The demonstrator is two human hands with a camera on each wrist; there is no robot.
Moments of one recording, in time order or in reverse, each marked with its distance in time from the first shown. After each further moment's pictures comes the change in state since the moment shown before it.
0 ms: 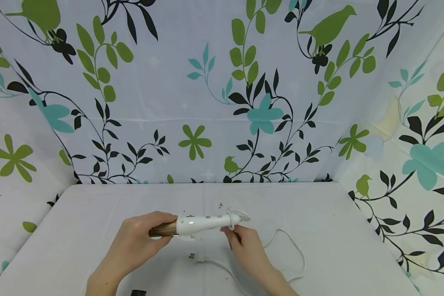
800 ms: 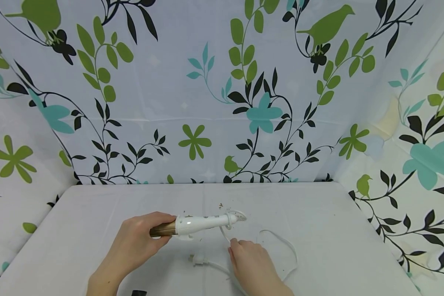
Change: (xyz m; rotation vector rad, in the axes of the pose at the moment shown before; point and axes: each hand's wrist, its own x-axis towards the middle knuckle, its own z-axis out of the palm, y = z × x) left_hand -0.003 0.000 0.003 0.091 -0.045 -0.081; right_hand -0.029 -0.029 -0.012 -0.719 -0.062 -0.187
